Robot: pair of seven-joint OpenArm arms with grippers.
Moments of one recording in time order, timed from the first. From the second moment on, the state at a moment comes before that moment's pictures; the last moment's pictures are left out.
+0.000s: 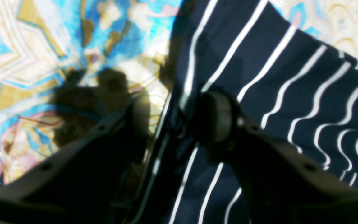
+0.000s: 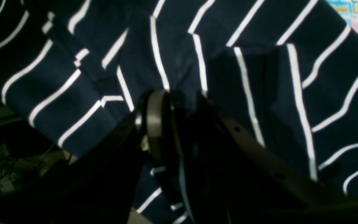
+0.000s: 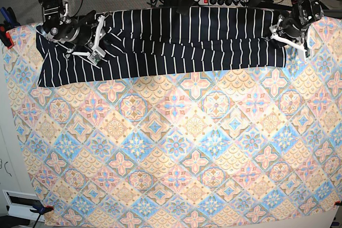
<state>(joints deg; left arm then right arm) 26.5 -15.4 -21.2 85.2 -34.5 -5.7 42.3 -22.1 21.3 2.0 91.1 6.9 41.4 -34.5</state>
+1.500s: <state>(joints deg) 24.6 -12.1 -24.8 94.6 -35.6 -6.4 45.8 -21.3 21.3 2.0 91.1 6.9 41.2 -34.7</state>
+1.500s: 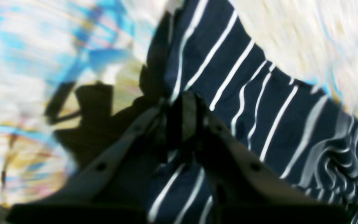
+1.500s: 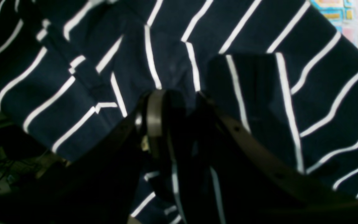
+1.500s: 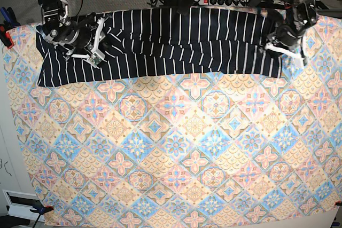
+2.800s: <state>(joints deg) 29.7 -5.7 1.7 112.0 -43.6 -5.8 46.6 -21.6 23.9 2.5 96.8 6.9 41.6 -34.5</state>
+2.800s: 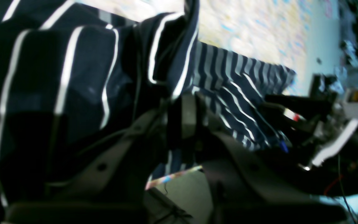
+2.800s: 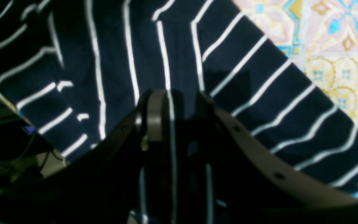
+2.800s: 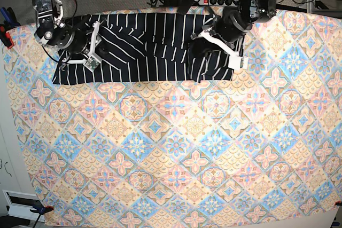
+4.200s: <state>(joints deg) 14.3 -12.1 19.4 105.9 -44.7 -6.1 54.5 -21.6 23.5 2.5 97.2 6.9 41.2 -34.5</state>
